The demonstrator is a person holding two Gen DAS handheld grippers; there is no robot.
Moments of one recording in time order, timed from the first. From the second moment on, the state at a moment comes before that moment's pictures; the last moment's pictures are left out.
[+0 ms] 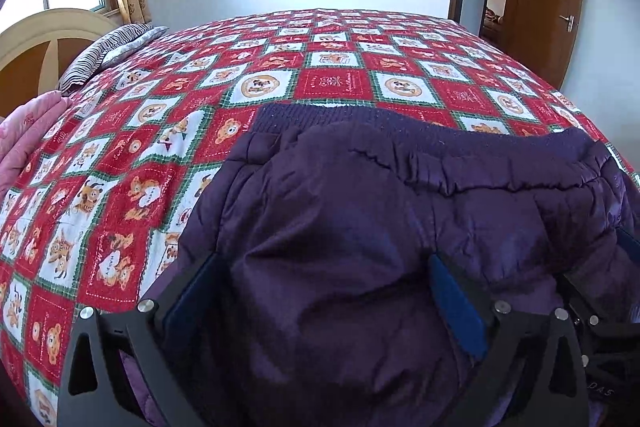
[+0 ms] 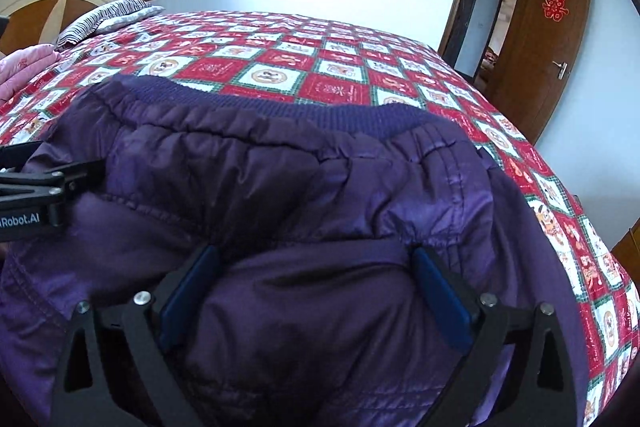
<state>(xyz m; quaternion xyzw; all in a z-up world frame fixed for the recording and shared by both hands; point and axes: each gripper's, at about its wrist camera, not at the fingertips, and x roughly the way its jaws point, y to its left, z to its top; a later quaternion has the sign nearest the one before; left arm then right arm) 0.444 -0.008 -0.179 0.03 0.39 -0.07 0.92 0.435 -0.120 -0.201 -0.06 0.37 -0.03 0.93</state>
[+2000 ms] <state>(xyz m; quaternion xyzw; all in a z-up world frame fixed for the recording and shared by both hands) 0.318 0.035 -0.075 -0.09 0.25 -0.21 0.94 0.327 -0.100 -0.208 -0.07 0.30 0.00 0.95</state>
